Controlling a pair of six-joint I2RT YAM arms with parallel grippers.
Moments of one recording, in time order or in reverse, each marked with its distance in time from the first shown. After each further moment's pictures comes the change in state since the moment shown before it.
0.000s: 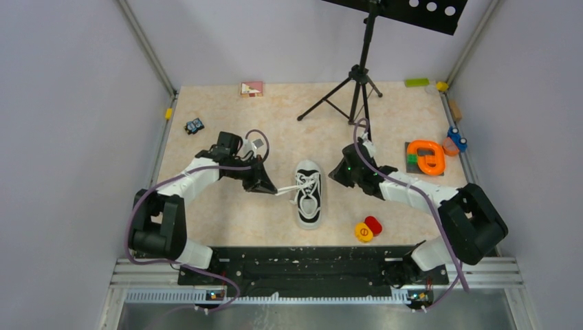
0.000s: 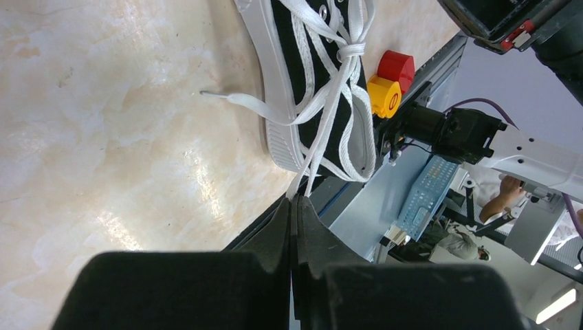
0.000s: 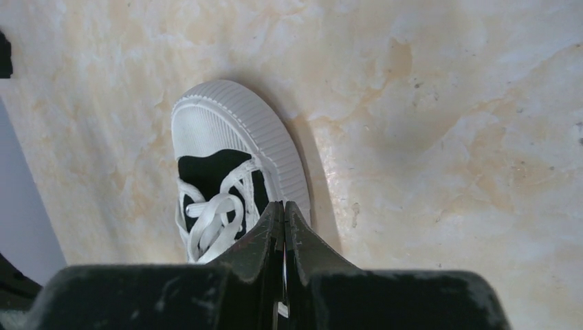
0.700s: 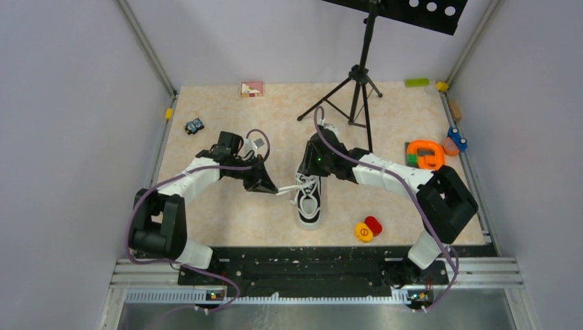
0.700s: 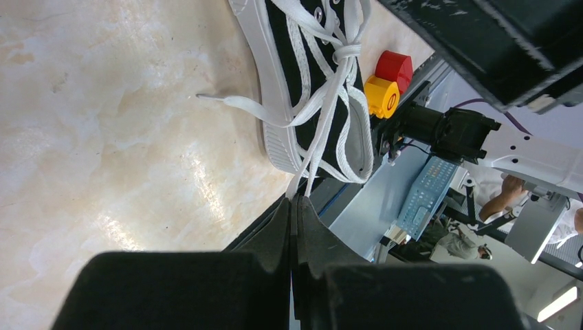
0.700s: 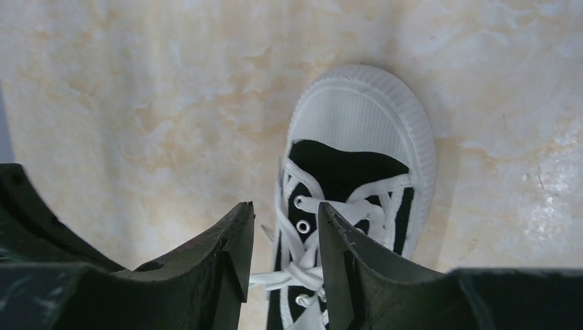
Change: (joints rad) left arm -0.006 0.004 0.006 0.008 0.003 -0.004; right arm 0.145 0.208 0.349 -0.097 -0.066 -0.221
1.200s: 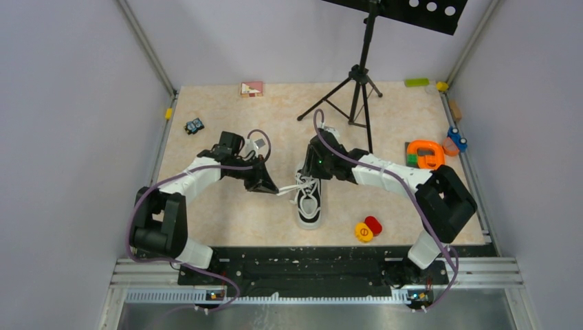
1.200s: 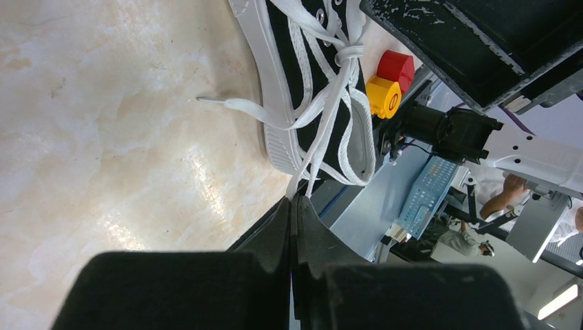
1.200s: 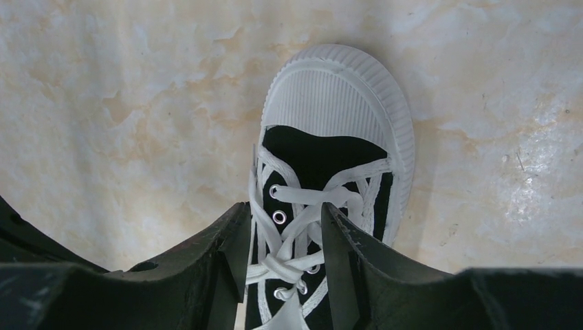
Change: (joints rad) left arm -0.008 0.013 0.000 0.011 0.000 0.000; right arm 0.008 0.013 -0.005 -0.078 0.021 -0.010
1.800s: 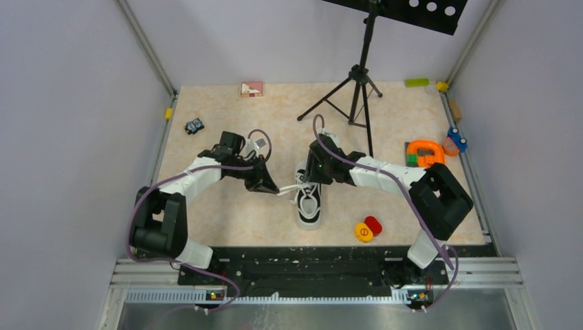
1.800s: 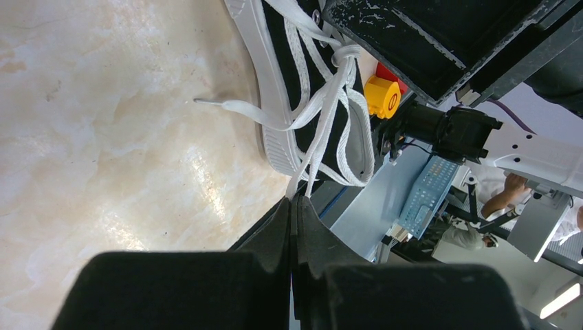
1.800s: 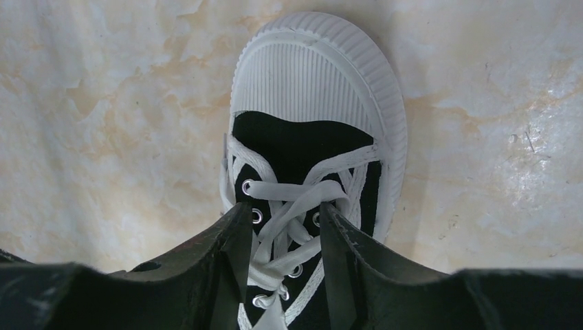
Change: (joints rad) left arm -0.006 0.000 0.000 0.008 0.000 -0.003; right arm 0.000 0.029 -0.037 0.008 -0.017 0.034
